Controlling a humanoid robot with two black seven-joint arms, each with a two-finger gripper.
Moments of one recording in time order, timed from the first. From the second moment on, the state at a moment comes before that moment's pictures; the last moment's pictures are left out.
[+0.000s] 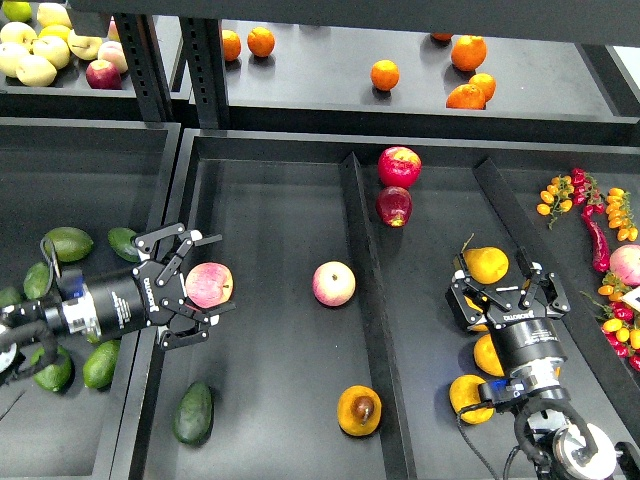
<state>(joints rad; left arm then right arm) -0.39 0.53 -0.92 -1.34 0.18 -0.49 0.49 -0.11 0.01 1.47 1.31 0.25 0.32 -0.16</state>
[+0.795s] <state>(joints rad) -1.24 0.62 0.00 -1.36 0.32 -0.49 0.49 0.04 0.01 1.52 1.31 0.25 0.13 -0.16</state>
